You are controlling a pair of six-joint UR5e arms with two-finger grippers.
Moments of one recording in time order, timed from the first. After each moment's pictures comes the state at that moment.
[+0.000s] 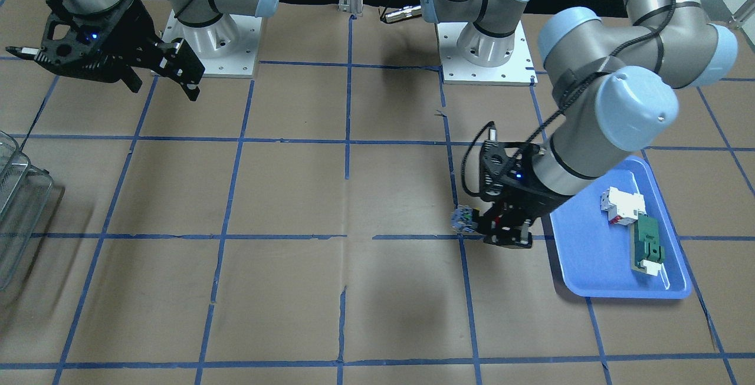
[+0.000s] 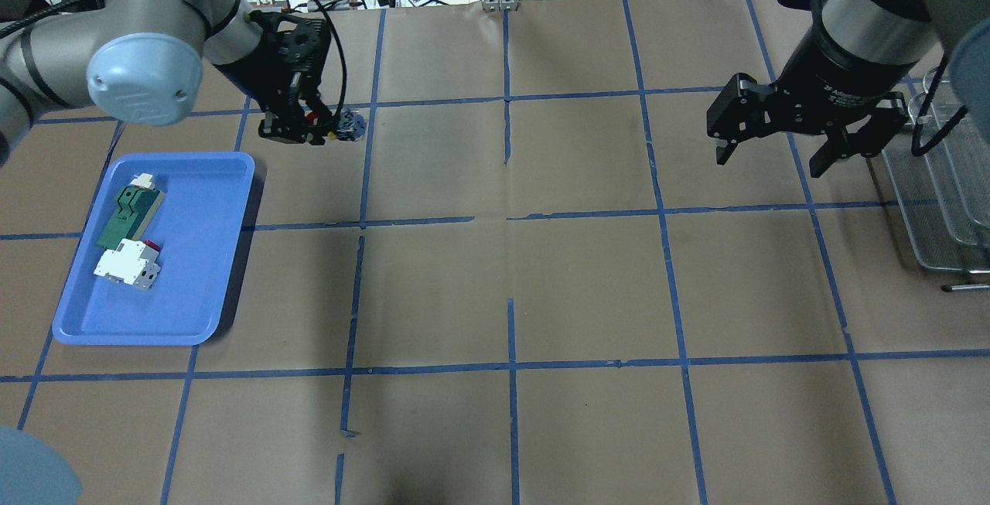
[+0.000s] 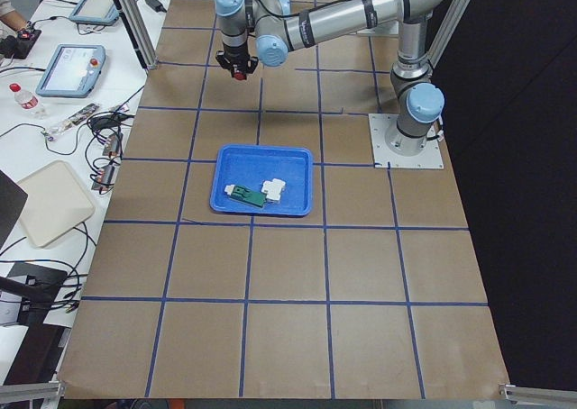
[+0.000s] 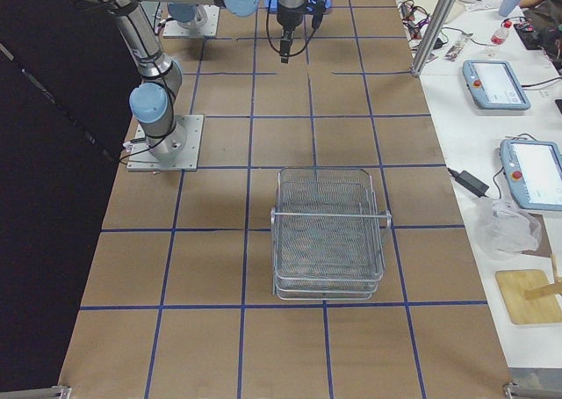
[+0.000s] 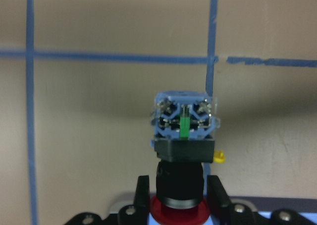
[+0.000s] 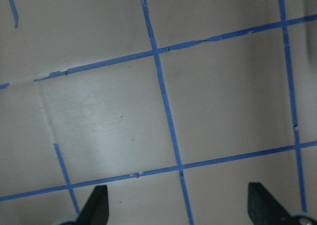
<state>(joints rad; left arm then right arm) -1.53 -1.86 -1.59 -1.23 1.36 1.74 1.47 -1.67 1.68 -1.54 -1.46 0.14</state>
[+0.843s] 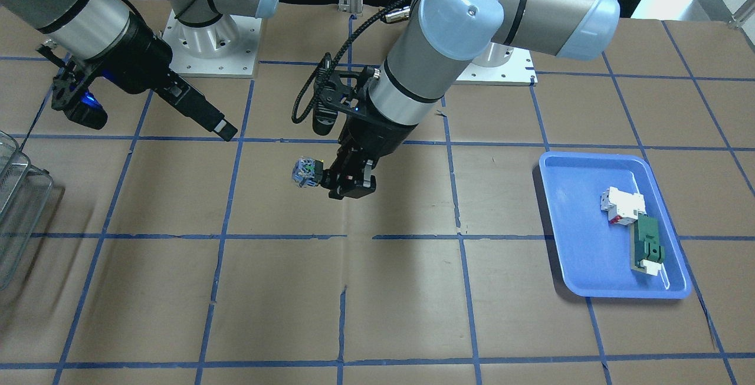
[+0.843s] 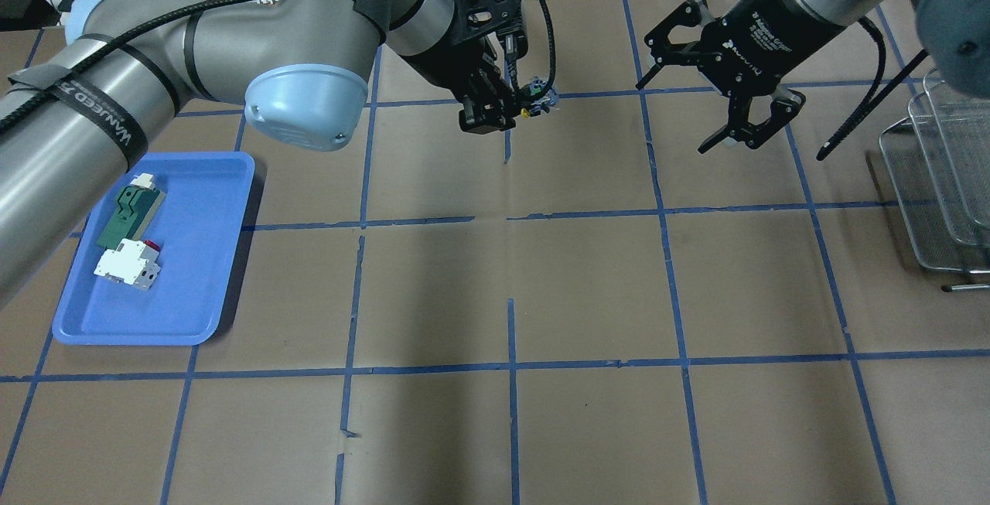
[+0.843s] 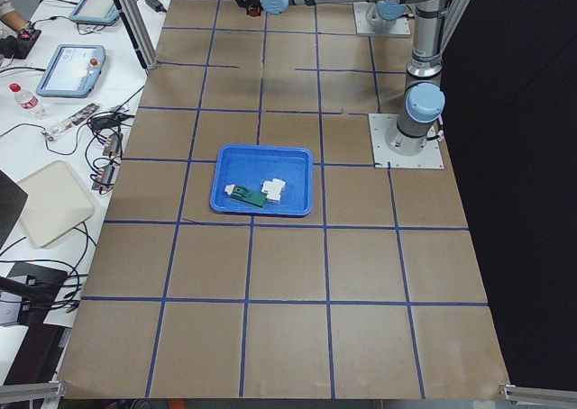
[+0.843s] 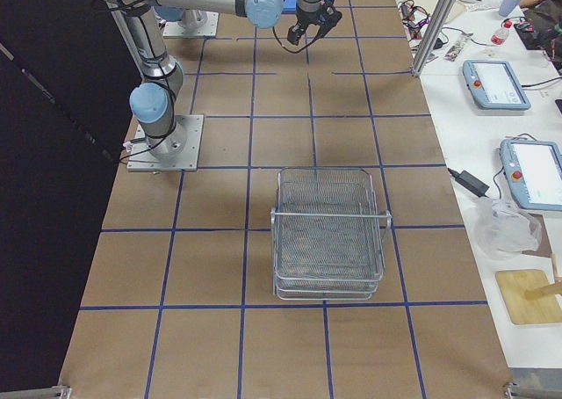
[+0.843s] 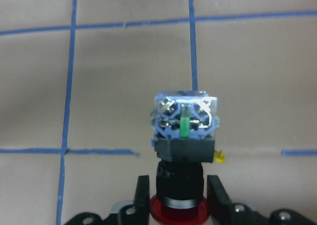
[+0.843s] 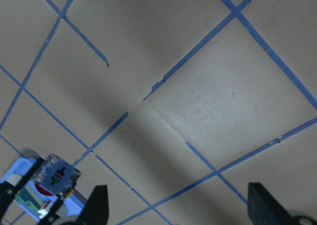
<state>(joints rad) -1.83 -1.84 -1.54 -1.09 1.18 1.24 1.46 -1.55 1.62 -1.59 -1.10 0.68</state>
